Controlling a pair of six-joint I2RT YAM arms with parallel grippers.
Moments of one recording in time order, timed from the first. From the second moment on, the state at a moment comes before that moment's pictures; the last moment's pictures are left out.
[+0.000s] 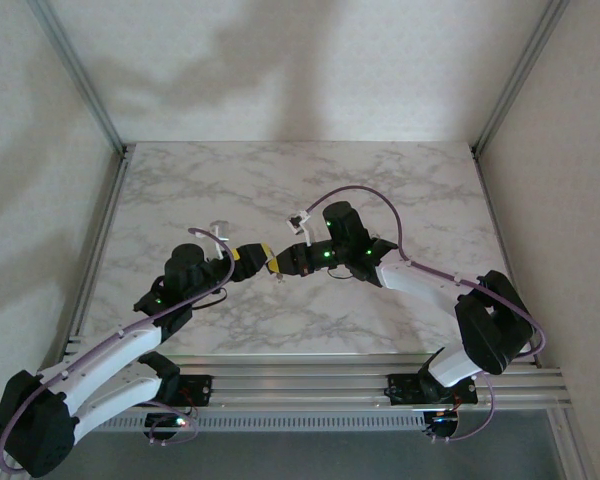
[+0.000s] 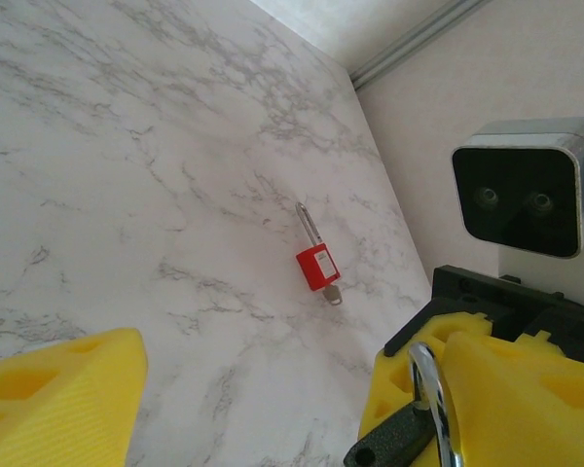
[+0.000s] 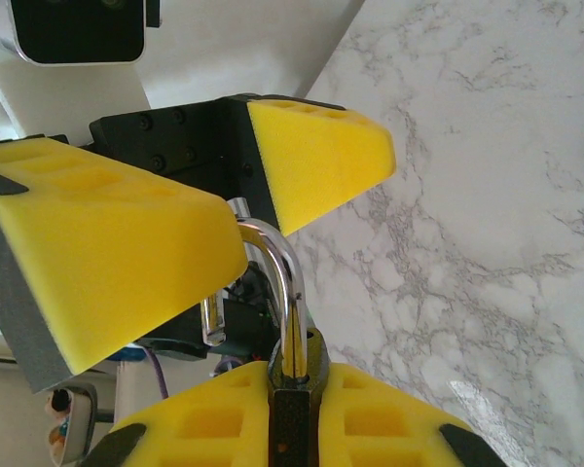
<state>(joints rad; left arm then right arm) -0.51 0.89 0.45 0.15 0.22 -0.81 0.76 1.51 0.94 0.06 -0.81 0.59</state>
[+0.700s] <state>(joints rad) -0.51 0.88 0.45 0.14 0.20 -0.80 0.76 1.51 0.94 0.09 -0.83 0.61</state>
